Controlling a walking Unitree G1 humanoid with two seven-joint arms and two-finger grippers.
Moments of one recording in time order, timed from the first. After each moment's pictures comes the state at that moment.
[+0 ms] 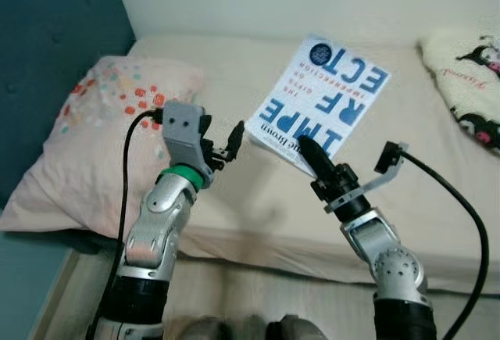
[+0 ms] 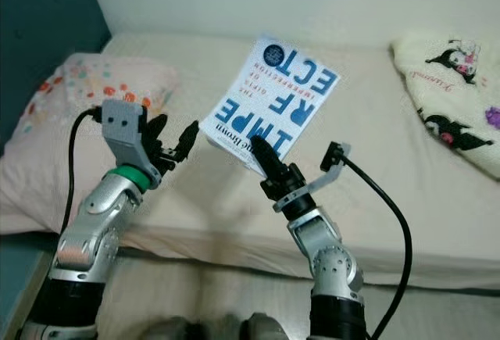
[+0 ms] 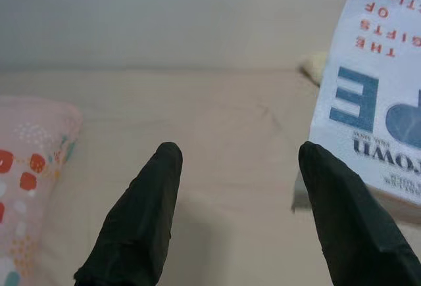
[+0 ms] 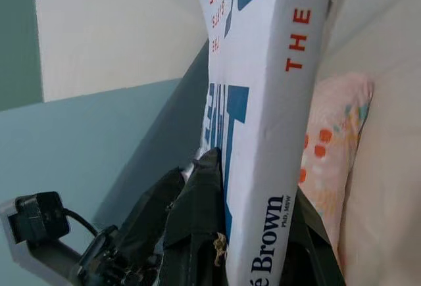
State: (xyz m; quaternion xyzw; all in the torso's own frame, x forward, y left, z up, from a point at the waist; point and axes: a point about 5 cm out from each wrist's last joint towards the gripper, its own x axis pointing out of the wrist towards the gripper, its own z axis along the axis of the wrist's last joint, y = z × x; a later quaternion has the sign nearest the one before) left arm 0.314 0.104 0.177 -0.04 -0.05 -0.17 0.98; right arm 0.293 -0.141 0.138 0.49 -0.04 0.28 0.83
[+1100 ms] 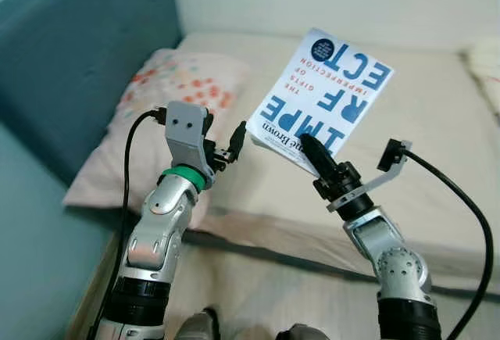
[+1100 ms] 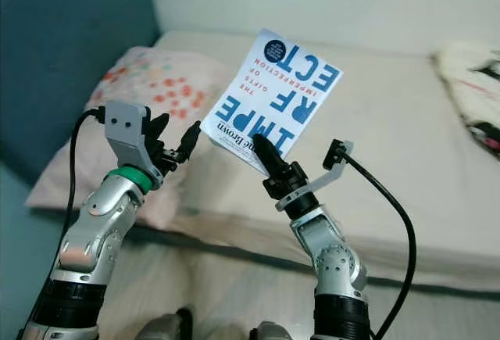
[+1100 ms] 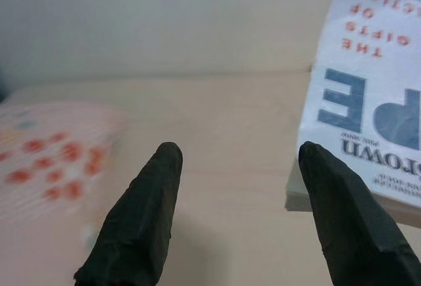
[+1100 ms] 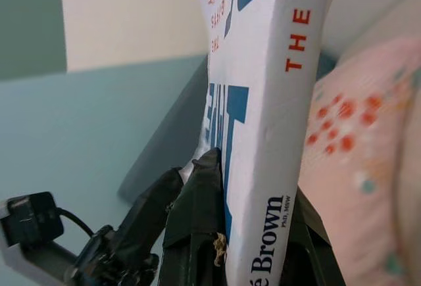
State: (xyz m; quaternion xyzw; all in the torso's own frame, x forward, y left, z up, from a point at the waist) left arm 0.313 0.103 0.177 -0.03 -0.06 -0.17 0.98; right arm 0.293 -0.139 0.136 0.49 -0.04 0.28 0.83
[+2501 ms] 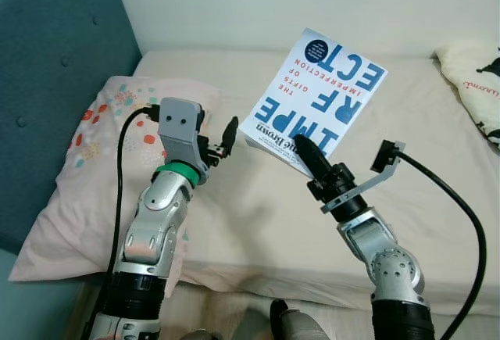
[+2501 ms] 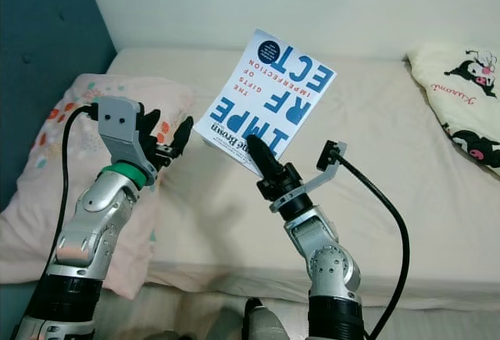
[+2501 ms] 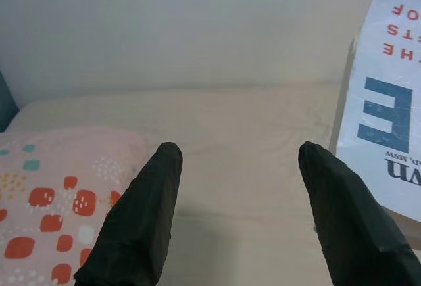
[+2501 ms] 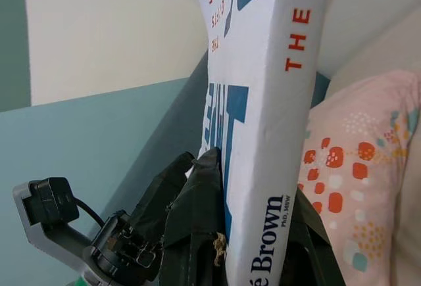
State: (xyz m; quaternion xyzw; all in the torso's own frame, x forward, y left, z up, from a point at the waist) left arm 0.318 0.111 0.174 -0.03 -0.06 -0.15 0.99; right arm 0.292 -0.130 0.135 0.48 -0.03 0.30 0.82
